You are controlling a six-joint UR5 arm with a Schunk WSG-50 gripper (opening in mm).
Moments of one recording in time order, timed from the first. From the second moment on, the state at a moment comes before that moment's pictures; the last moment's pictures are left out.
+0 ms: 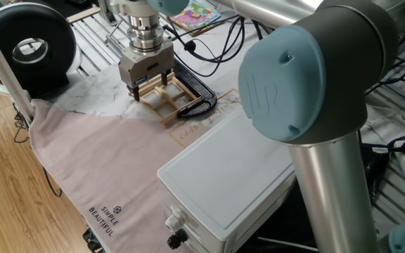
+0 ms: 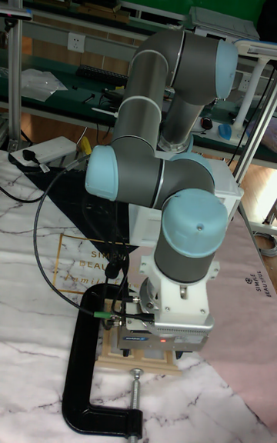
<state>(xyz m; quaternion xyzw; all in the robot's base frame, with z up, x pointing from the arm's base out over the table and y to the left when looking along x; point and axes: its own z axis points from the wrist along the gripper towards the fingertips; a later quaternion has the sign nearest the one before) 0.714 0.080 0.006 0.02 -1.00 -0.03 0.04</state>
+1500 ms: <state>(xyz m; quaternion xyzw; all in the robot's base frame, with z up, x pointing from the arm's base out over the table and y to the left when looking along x) 0.635 0.081 0.007 -0.01 -0.98 -0.05 0.20</state>
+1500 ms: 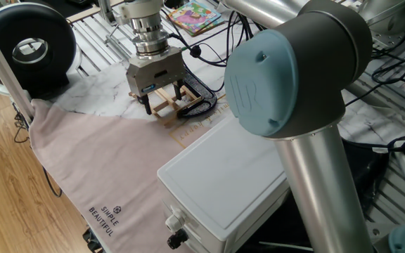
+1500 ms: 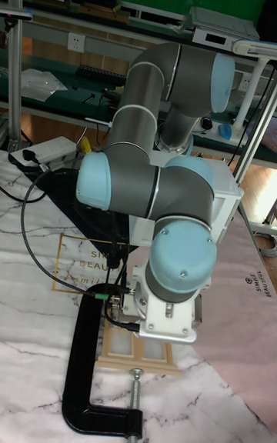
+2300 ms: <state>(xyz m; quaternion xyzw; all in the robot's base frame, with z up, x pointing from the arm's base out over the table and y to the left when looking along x) 0.647 0.079 -0.003 0.00 -0.98 -0.05 0.19</state>
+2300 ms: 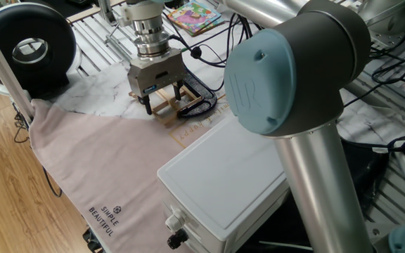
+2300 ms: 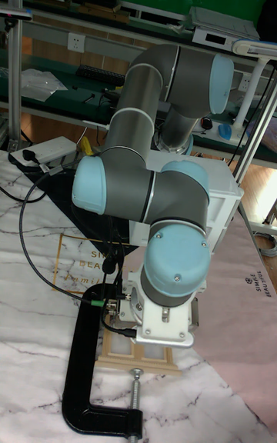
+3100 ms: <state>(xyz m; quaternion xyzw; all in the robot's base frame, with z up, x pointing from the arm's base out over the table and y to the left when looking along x) 0.659 0.087 -0.003 0.00 -0.98 -0.06 0.17</state>
